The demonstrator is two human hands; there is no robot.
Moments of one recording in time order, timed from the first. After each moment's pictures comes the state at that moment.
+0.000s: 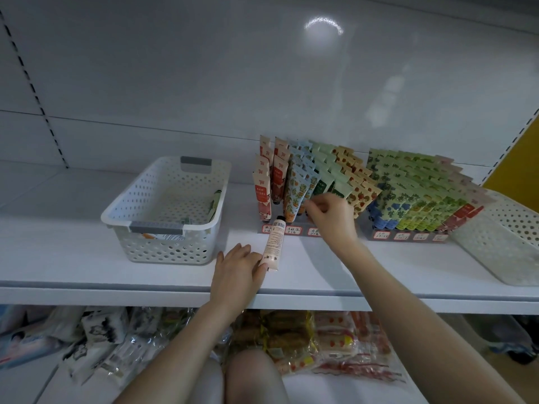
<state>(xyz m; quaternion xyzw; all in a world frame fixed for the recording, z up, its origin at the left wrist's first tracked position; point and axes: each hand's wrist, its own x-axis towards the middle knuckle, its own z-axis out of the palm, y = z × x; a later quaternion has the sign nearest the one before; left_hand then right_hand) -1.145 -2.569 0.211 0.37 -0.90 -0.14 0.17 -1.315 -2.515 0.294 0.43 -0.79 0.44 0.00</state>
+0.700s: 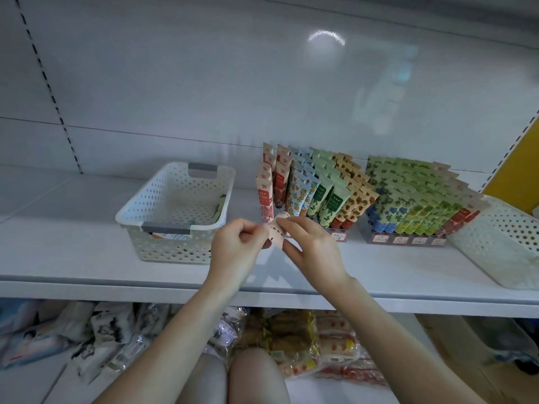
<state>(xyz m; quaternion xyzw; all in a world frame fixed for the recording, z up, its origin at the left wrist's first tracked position) -1.128 -2.535 0.299 0.35 -0.63 -0.53 0.44 -1.266 -2.483 0.277 0.66 -0.64 0.31 0.24</state>
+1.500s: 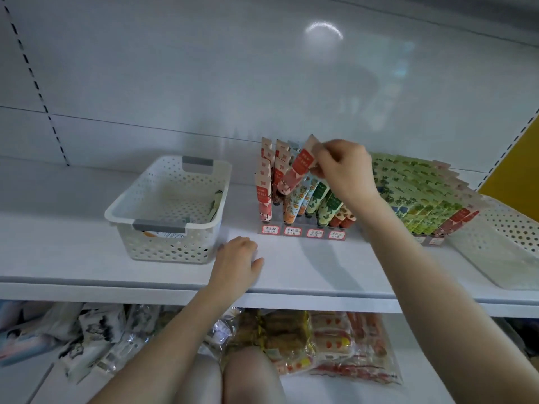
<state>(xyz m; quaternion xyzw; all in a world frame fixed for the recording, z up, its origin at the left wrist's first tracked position) -1.145 -2.578 0.227 0.34 -0.90 -0.18 0.22 -1.297 -2.514 0.385 0.51 -0.71 0.49 0.05</state>
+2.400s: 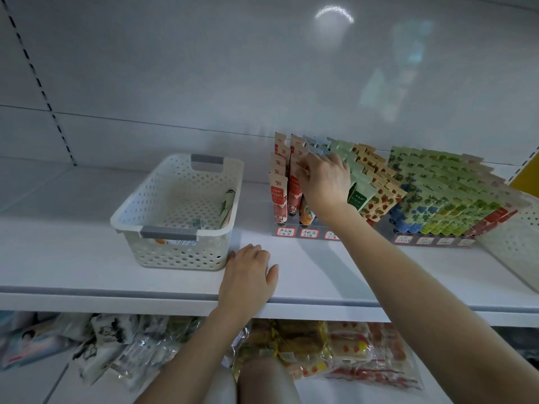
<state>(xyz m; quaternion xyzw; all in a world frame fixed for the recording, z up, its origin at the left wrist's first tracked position) -1.145 -2.583 0.205 0.34 -0.91 -0.10 0.23 -1.304 -2.584 0.324 0.50 -0.79 0.26 0.26</state>
